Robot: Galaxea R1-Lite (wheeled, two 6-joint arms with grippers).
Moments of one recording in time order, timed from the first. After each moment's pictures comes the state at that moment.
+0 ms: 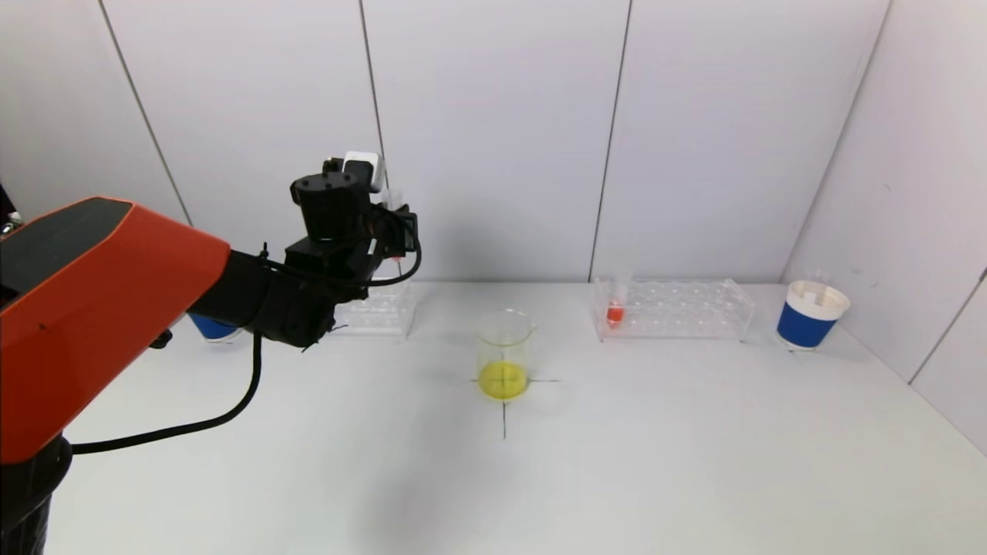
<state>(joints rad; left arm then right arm) -0.35 2.16 -1.32 -0.90 0.23 0.04 0.00 0.00 0.00 0.00 -0.03 0.01</state>
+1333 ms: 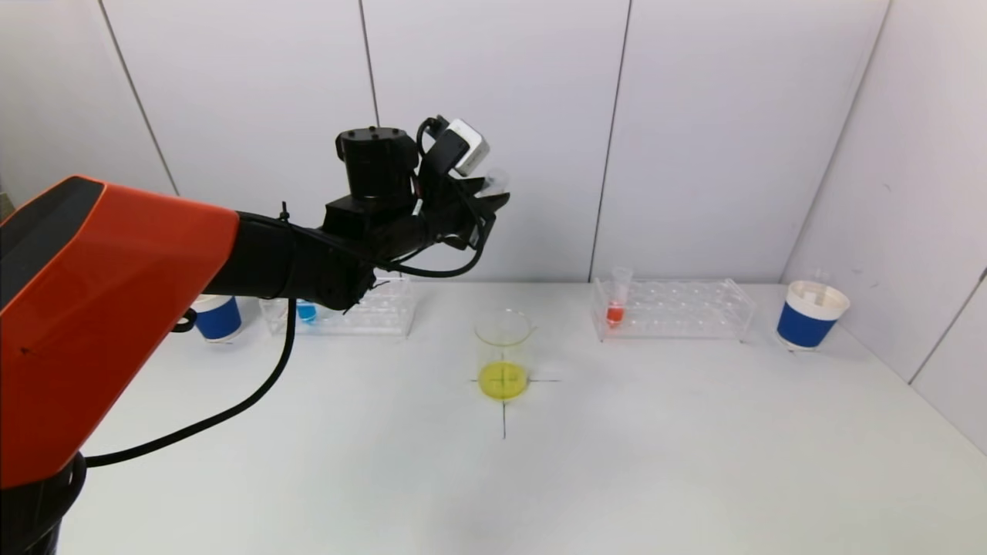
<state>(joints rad) -0.47 2.16 -1.58 -0.64 -0.26 0.39 0.00 0.00 0.00 0.00 -0.03 0.01</state>
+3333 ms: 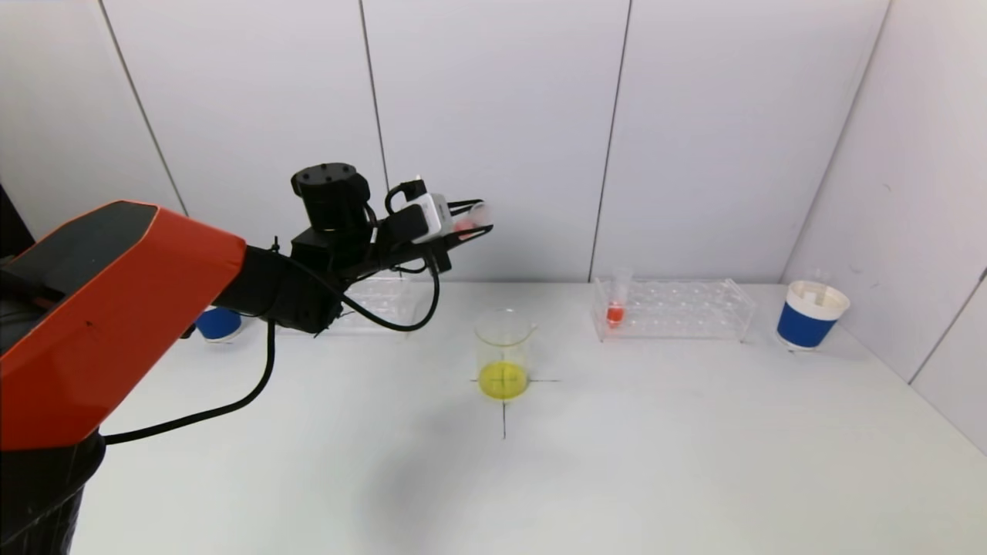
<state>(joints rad) -0.33 2.23 -1.45 -0.94 -0.76 0.86 0.00 0.00 0.00 0.00 -0.03 0.01</state>
